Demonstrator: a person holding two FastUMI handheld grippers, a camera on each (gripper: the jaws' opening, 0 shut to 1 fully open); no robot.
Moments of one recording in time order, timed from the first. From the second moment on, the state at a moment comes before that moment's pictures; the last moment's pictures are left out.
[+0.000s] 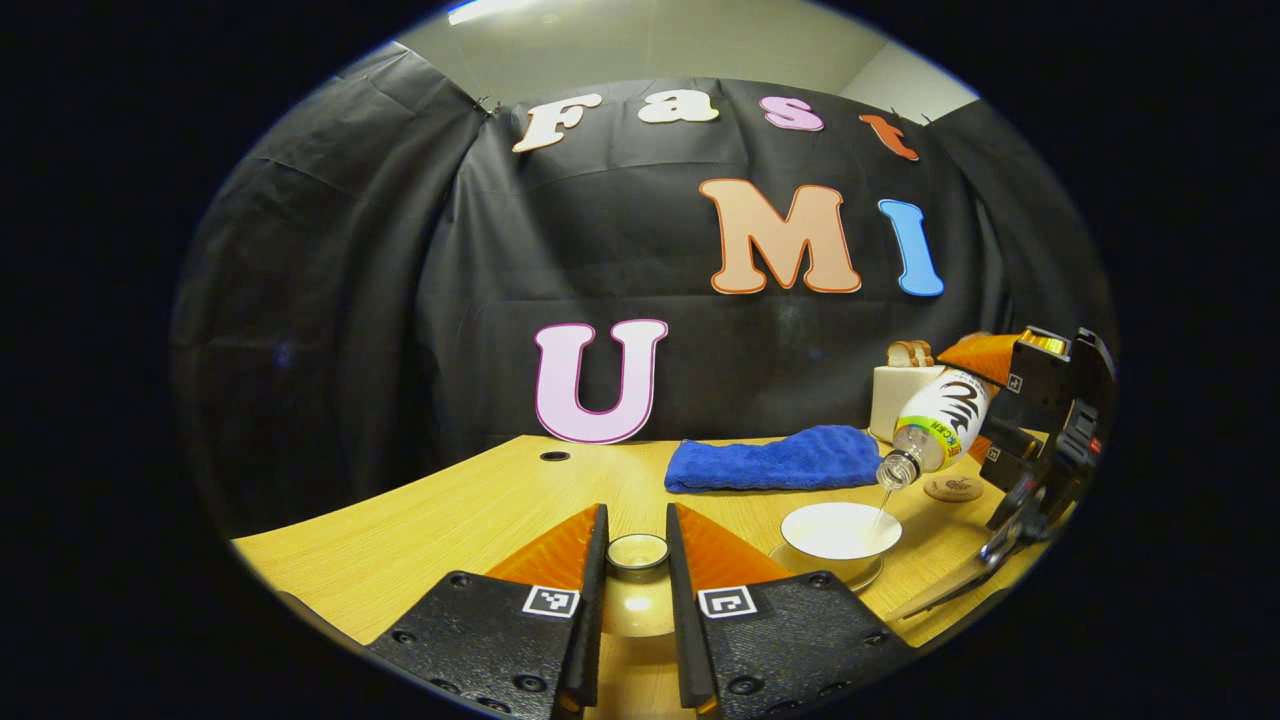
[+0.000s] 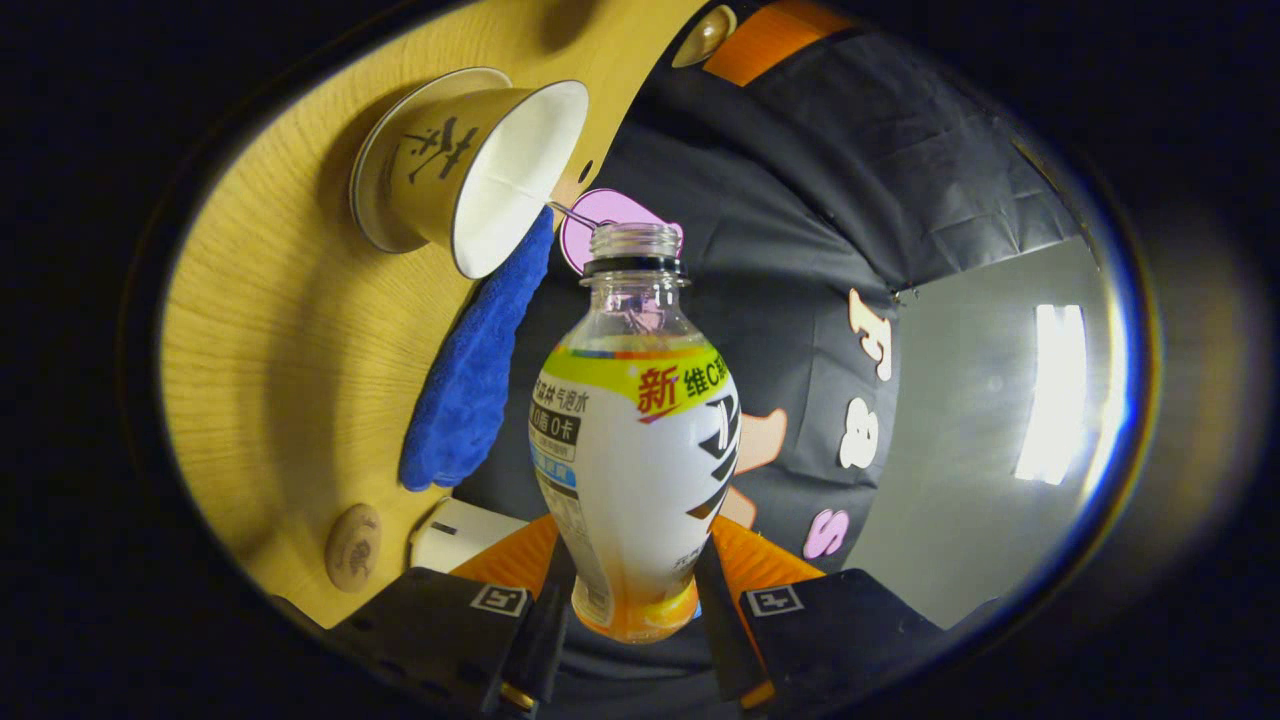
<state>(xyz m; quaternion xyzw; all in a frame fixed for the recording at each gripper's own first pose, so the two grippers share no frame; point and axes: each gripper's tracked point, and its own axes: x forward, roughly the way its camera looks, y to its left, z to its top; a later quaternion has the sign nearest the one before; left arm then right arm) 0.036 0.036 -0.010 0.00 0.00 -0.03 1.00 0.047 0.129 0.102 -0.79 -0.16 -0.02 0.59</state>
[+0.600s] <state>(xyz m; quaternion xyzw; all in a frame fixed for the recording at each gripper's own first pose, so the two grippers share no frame) 0.035 0.036 -0.010 0.00 0.00 -0.03 1.00 0.046 0.114 0.077 -0.45 0.06 0.13 0.88</state>
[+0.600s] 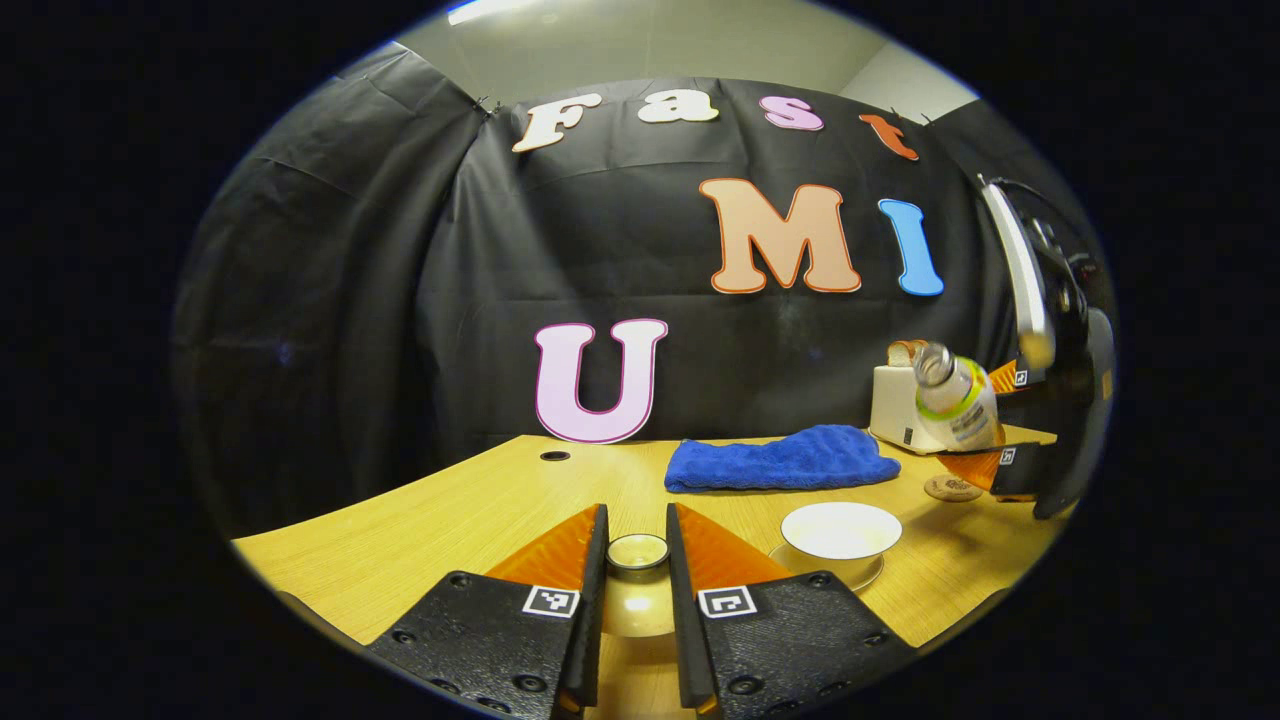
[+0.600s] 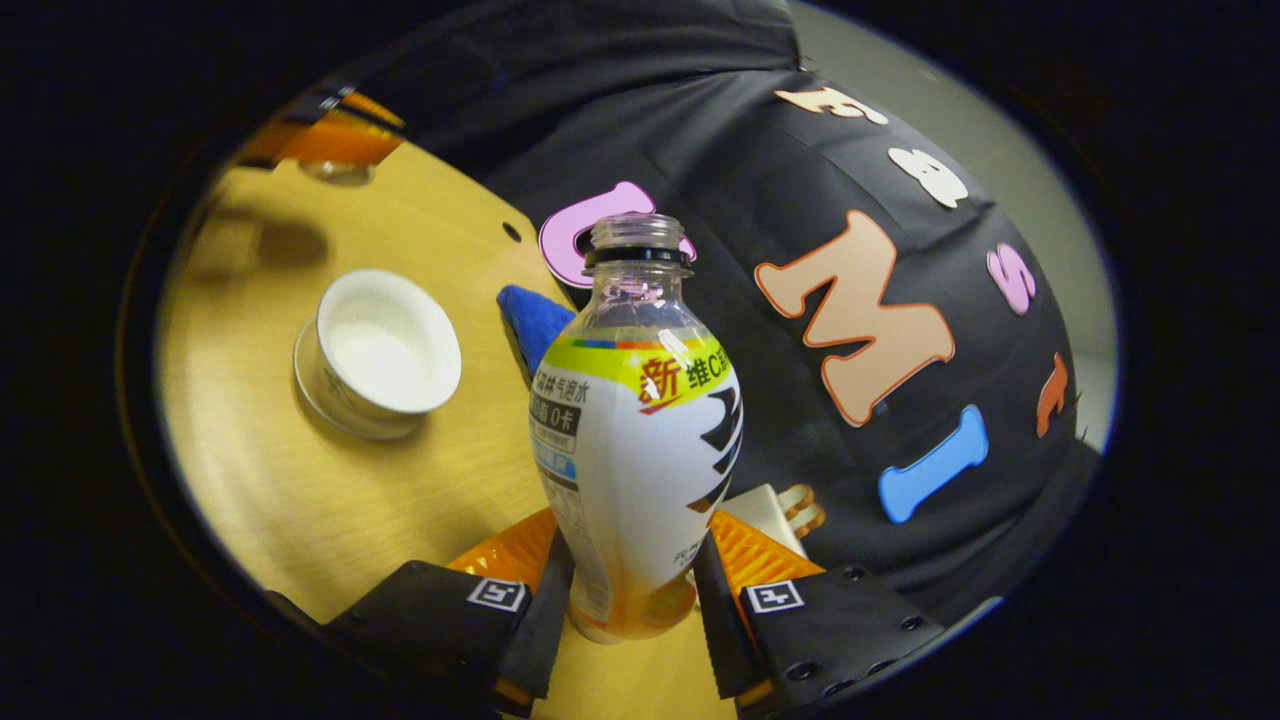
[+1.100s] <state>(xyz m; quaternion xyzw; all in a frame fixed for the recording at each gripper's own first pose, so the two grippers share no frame) 0.035 0.035 -0.010 0.00 0.00 -0.03 1.00 0.041 0.090 0.121 -0.16 0.09 0.18 0.97</state>
